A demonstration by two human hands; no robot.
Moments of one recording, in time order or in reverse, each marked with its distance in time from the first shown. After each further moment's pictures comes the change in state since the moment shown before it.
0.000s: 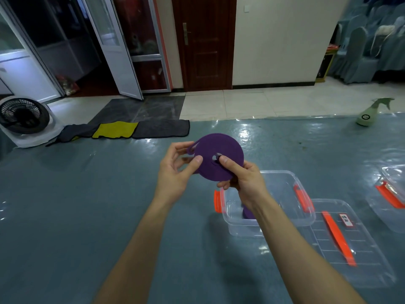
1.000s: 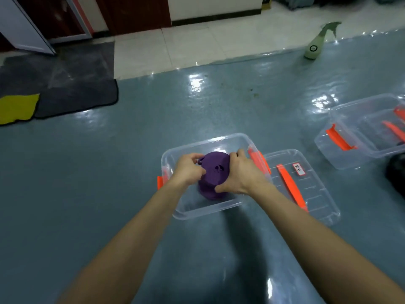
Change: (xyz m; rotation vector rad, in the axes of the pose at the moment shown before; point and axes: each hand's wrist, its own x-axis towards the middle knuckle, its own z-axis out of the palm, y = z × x) left_hand 0.037 -0.186 0.166 0.429 -0.413 -0.752; right_hand 0.030 0.066 -0.187 -1.597 0.126 0.343
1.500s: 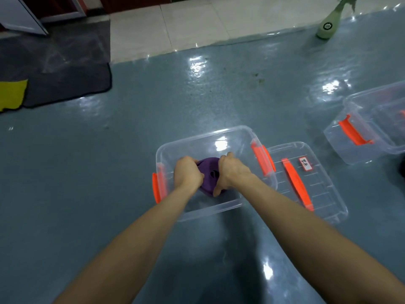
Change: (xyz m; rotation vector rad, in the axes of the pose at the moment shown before) left_hand 0.025 -0.037 0.025 0.558 0.168 -0.023; right_hand 0.036 -0.021 0.024 -0.169 -0.328 0.039
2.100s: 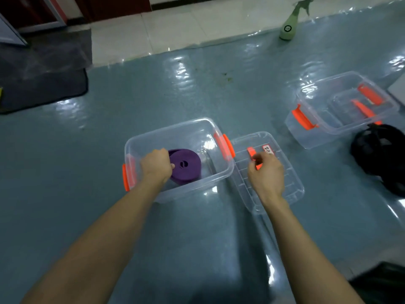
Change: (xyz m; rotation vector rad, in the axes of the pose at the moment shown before) left_hand -0.012 0.013 -0.006 0.571 0.087 0.097; right_hand -0.109 0.147 0.039 0.677 0.777 0.347
